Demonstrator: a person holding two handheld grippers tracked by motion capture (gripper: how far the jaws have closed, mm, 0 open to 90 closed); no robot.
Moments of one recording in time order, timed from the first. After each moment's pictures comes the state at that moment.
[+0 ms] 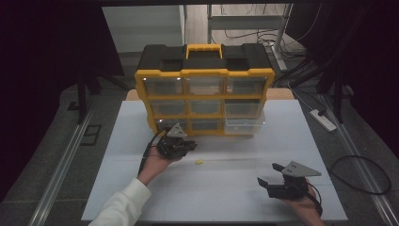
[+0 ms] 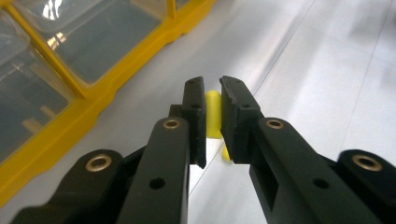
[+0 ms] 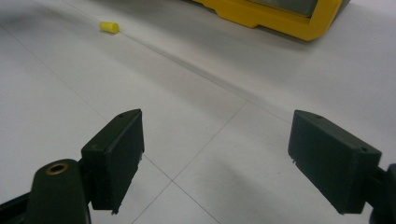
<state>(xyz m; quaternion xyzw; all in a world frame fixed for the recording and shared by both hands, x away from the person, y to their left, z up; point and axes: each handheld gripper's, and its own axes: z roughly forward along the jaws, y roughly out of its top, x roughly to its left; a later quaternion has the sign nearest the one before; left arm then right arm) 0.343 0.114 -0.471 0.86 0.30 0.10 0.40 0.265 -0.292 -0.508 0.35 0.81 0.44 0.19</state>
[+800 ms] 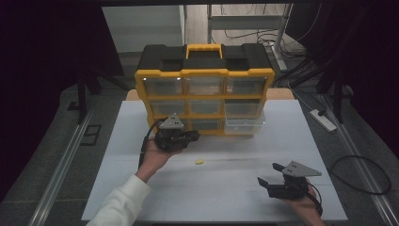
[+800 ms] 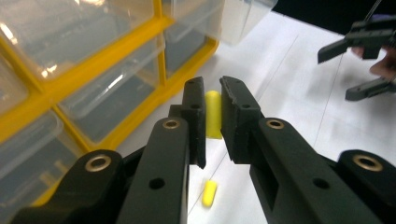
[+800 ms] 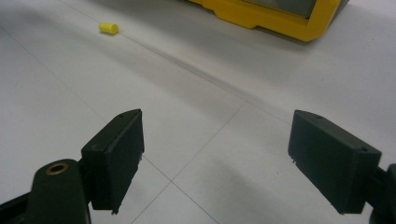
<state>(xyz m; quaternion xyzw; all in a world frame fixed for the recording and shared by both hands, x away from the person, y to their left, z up) 0.339 0.113 -0.423 0.82 0.29 0.11 0.47 0.266 -0.292 -0.507 0.35 0.81 0.44 0.19</state>
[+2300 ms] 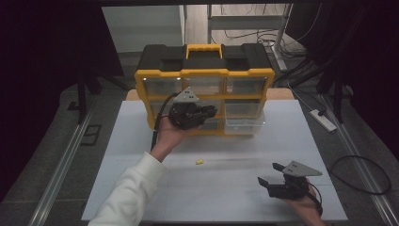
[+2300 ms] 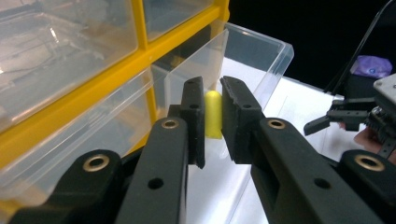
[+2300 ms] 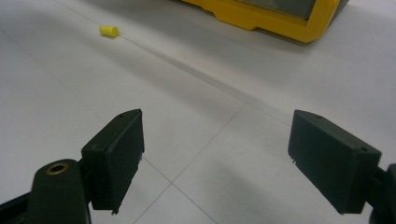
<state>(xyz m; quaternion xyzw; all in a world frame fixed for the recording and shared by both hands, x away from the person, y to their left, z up) 0.367 0.074 -0.359 0.80 0.27 0.13 0.51 0.266 -0.293 -0.507 0.35 0.81 0.44 0.19</state>
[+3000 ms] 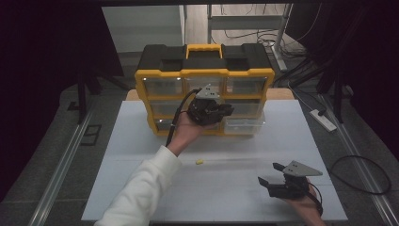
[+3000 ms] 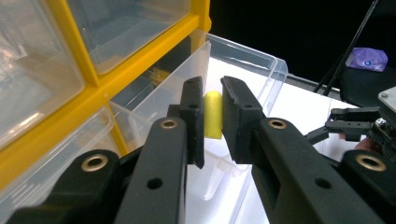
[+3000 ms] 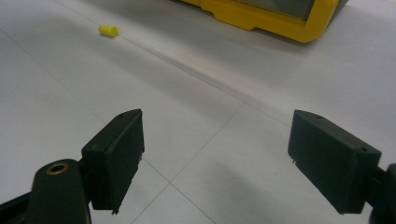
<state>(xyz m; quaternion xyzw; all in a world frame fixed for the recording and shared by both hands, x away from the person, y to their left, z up) 0.383 0.029 -0.356 0.82 0.25 0.12 0.50 0.266 -0.294 -0.506 0.35 0.81 0.44 0.19</state>
